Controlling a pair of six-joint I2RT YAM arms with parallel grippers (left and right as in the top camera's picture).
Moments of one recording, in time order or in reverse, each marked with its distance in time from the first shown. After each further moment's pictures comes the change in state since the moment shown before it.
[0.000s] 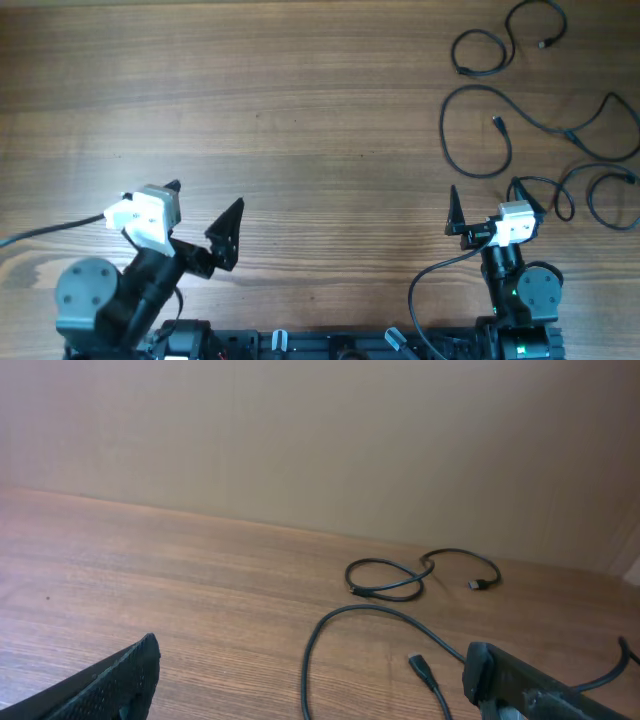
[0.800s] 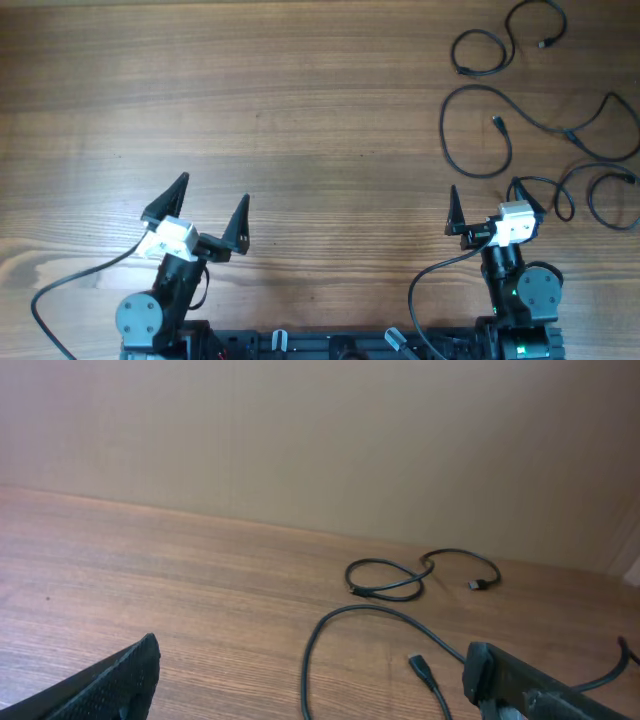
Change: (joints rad) left arm 0.040 -0.369 -0.704 0.789 0.001 0.000; right arm 0.000 0.000 0.000 0.000 0.000 0.000
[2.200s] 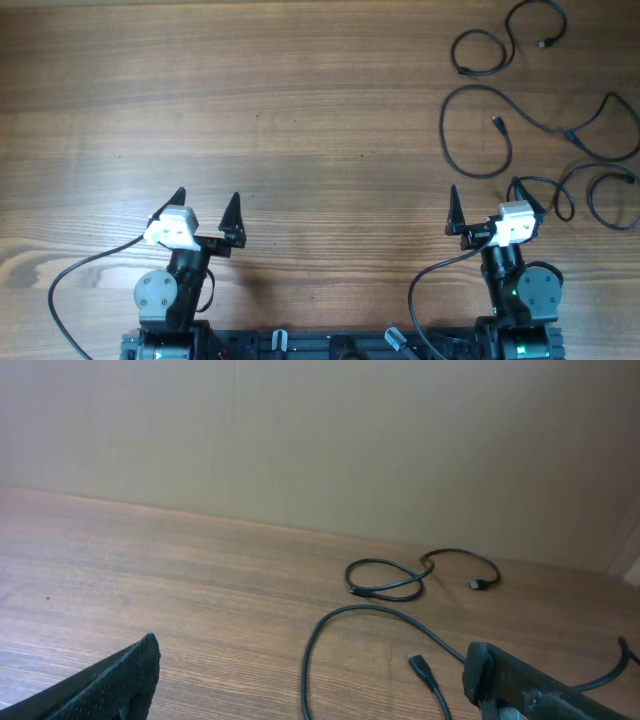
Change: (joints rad) left arm 0.000 -0.022 -0.111 -0.183 -0.206 -0.067; right arm 0.000 0.000 0.000 0.000 0.000 0.000
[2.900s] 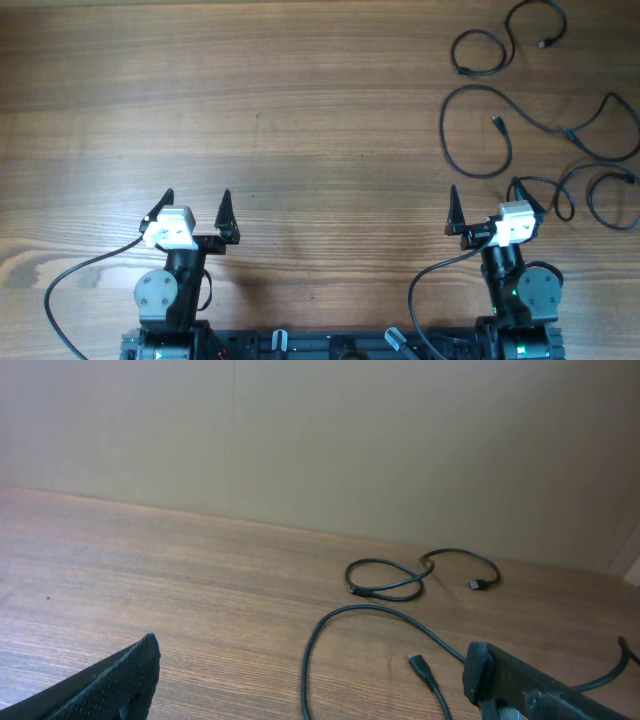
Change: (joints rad) left arm 0.000 0.000 0.000 -0.007 -0.084 0.080; right arm 0.000 0.000 0.000 0.000 0.000 0.000
